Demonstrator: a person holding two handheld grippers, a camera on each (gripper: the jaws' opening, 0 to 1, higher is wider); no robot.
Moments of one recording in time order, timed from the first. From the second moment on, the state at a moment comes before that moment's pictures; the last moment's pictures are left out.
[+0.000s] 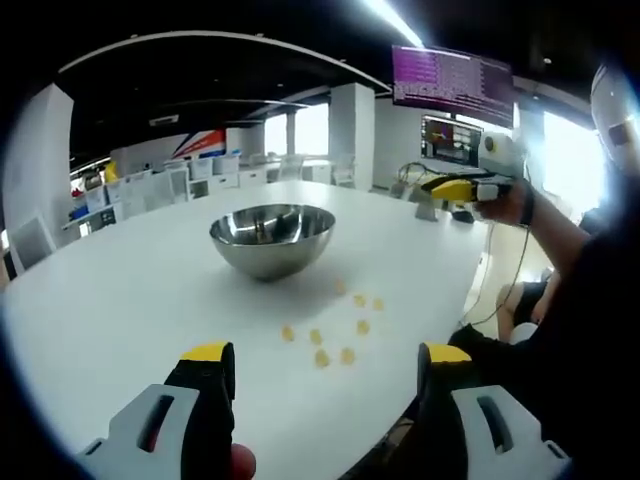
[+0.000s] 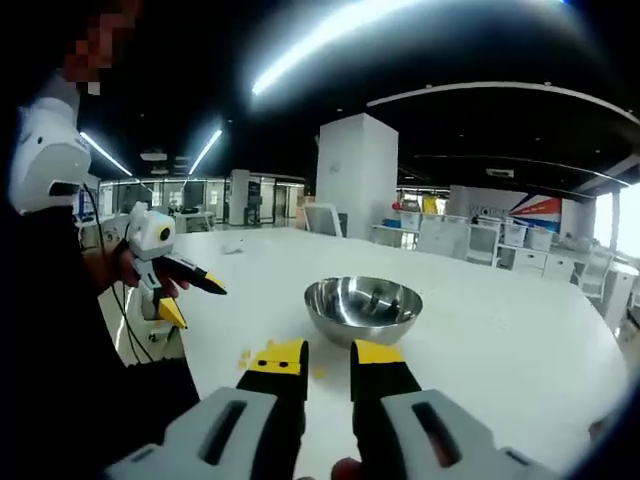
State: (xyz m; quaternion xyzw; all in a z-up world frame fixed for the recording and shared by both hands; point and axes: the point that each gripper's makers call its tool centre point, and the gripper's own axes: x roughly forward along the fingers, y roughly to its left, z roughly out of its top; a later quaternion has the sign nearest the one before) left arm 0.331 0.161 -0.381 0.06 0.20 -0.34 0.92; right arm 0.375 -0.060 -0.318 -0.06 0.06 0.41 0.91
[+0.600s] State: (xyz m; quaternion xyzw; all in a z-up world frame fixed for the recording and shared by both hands) left arm 0.334 0.161 -0.382 0.06 0.20 -0.34 0.92; right arm 0.385 -0.039 -0.350 -0.09 0.09 0.42 0.90
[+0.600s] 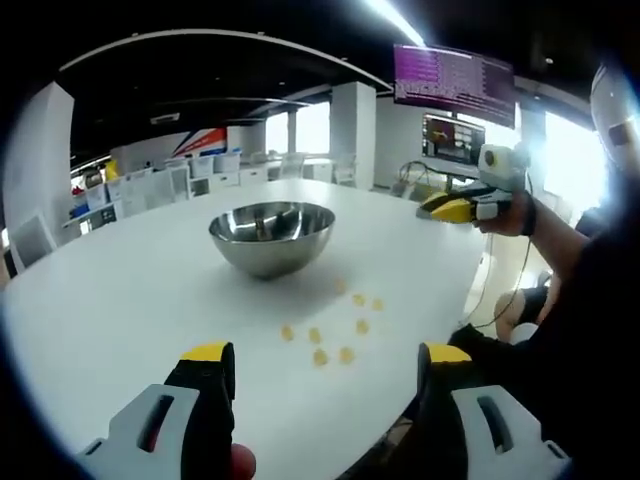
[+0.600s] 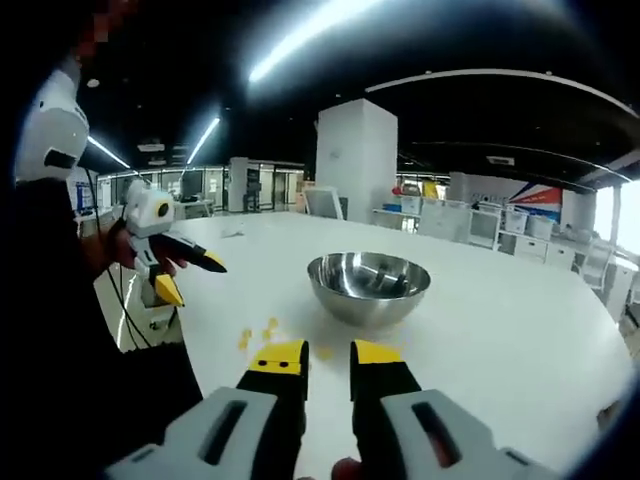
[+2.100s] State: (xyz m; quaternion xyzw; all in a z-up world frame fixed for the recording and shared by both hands) left arm 0.330 0.178 -0.394 0.04 0.21 -0.33 0.92; right arm 0.451 0.043 -0.459 -0.14 0.20 0.46 0.86
